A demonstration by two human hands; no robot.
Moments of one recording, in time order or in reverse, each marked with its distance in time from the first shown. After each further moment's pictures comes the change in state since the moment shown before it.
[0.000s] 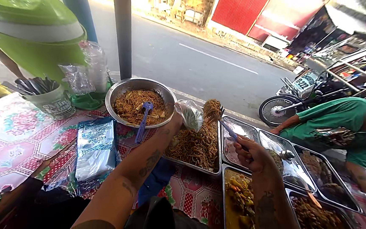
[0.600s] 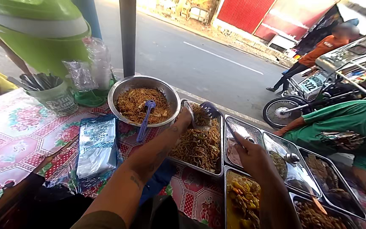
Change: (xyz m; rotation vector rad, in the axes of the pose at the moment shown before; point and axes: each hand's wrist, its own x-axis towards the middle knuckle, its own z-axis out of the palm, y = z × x) left_hand 0.023 -0.010 0.016 0.110 -0.089 0.164; right_hand -0.037 -0.006 0.040 -1.319 0.252 -0.442
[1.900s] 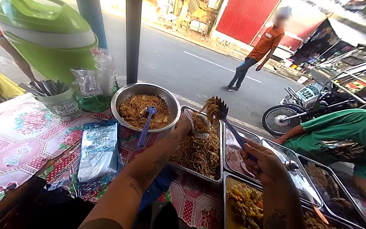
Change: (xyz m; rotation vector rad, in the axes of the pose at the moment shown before) left_hand -0.008 -0.003 0.001 -0.003 0.024 -0.052; right_hand 0.004 0.018 -0.014 1.206 -0.127 0.261
